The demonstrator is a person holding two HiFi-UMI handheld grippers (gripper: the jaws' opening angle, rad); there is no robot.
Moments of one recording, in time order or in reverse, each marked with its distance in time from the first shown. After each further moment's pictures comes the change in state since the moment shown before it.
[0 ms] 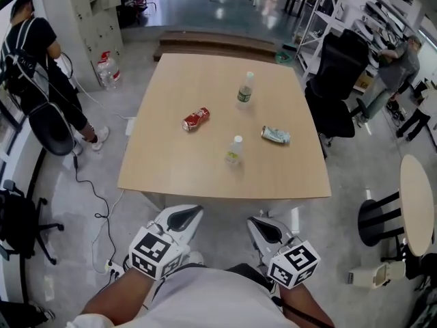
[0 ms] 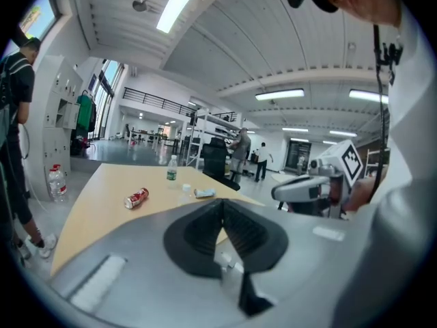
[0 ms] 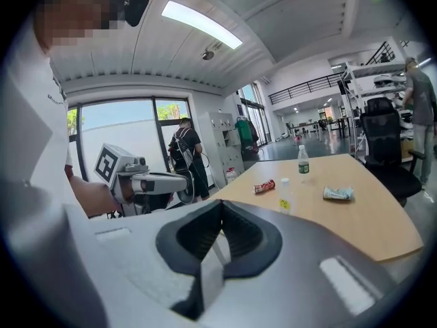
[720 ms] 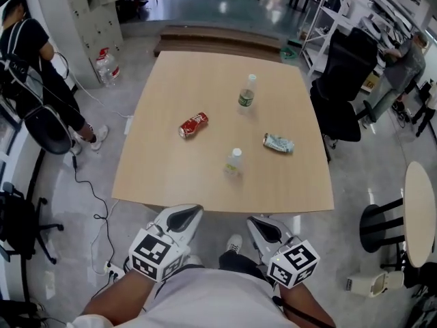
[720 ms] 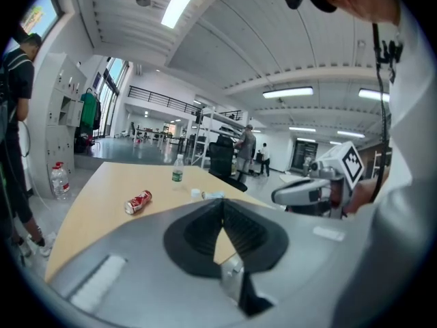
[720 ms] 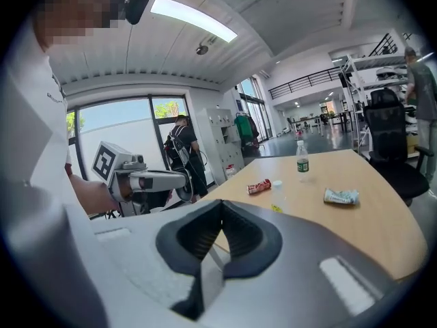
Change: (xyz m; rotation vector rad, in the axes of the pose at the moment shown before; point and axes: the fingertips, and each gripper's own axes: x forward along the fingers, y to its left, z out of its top) left arm 0.046 0.033 0.013 -0.024 0.015 0.034; right arm 0.037 -0.048 0.010 0.023 0.032 0.021
